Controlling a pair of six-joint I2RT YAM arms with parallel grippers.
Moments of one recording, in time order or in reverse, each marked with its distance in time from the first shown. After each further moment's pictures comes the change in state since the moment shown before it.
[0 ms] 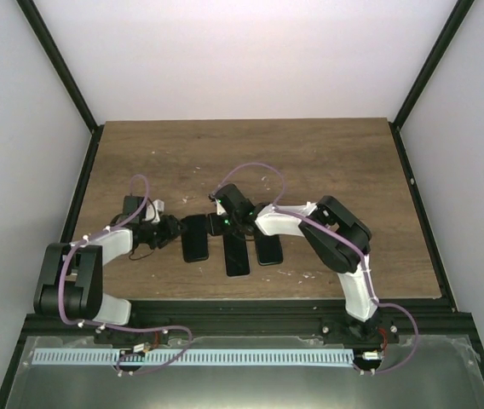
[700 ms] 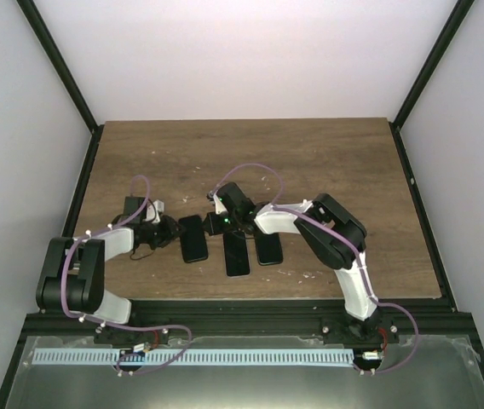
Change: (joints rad) left arm 0.002 0.043 -0.008 0.059 0.014 -0.021; right arm -0.013 0.048 0.012 0.074 -0.127 -0.011
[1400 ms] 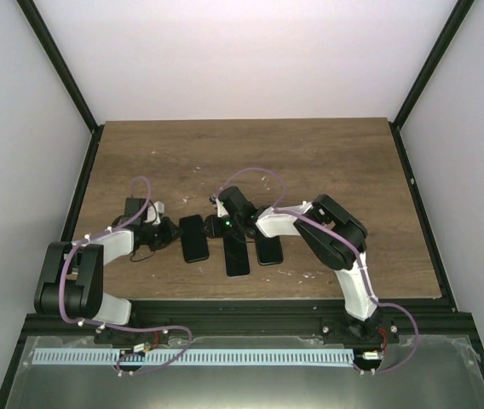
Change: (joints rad) left arm -0.015 -0.034 -0.011 -0.035 -0.046 0.015; right arm 0.006 -0.007 -0.048 0.039 0.008 0.081
